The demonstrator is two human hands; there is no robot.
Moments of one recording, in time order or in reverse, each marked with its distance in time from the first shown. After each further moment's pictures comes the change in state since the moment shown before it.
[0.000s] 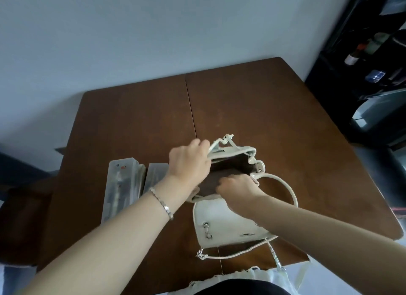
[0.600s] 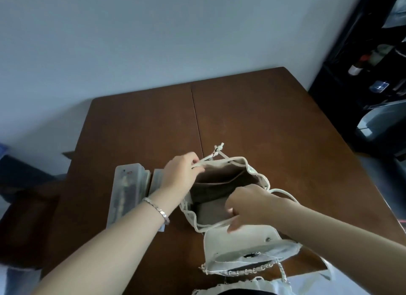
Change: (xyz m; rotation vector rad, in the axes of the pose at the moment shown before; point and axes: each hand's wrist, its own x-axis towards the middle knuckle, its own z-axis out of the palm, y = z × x) left_hand -0.009 -0.028 0.017 -0.431 -0.218 -0.379; right_hand -0.013 0.014 -0.015 0.175 -0.177 -0.113
